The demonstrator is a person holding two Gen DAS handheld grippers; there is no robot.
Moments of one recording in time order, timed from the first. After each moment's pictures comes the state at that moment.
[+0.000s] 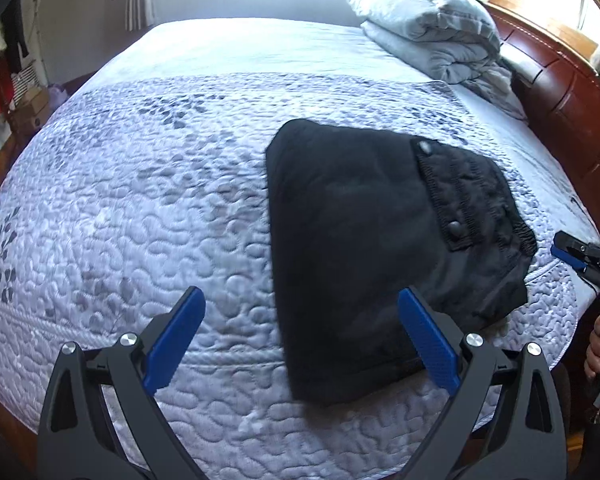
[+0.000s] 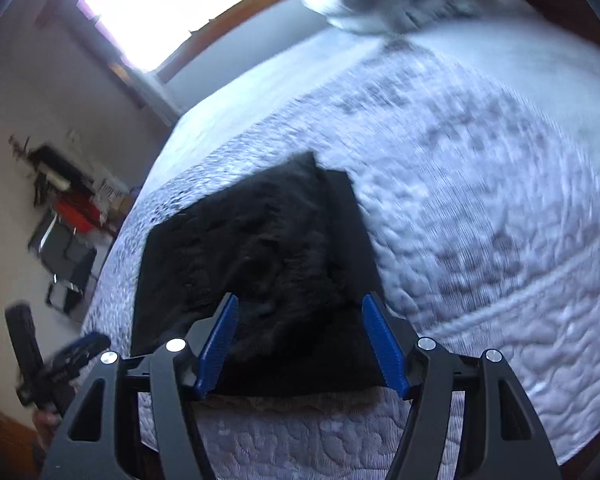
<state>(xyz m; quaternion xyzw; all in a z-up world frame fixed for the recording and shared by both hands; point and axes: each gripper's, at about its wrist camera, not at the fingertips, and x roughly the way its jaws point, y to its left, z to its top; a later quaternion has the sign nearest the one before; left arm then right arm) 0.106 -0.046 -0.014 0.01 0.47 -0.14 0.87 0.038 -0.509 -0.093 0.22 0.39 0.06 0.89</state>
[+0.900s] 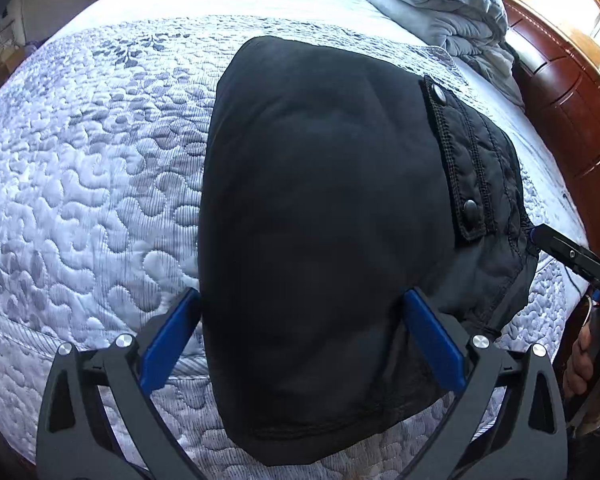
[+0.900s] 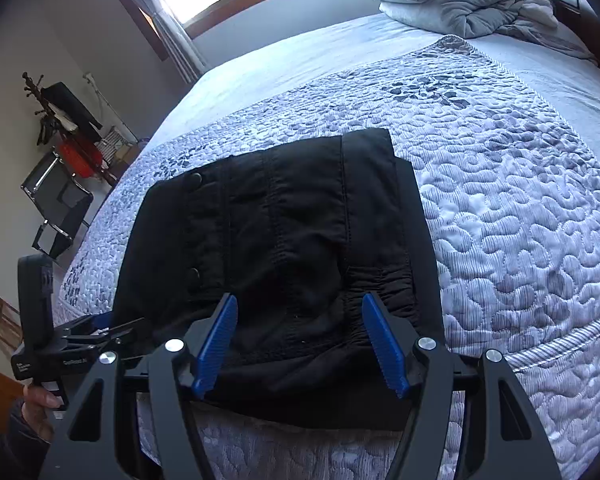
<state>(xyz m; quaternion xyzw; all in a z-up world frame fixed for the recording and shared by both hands) 0.138 -0.074 -0.075 -0.03 0.54 -0.17 0.83 0.078 -0.472 -0.123 0.16 0.44 0.09 0.88</state>
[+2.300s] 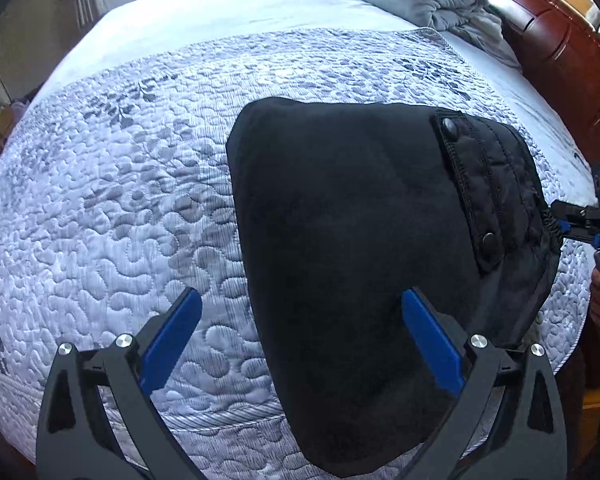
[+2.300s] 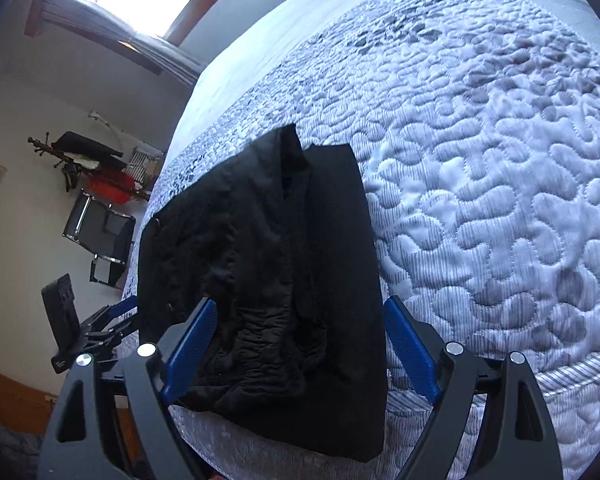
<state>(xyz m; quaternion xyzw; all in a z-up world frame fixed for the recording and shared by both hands) 0.179 -0.071 -0.048 0.06 0.54 -0.18 0.82 0.124 -0.560 -0.161 0.30 0.49 0.16 0.80</state>
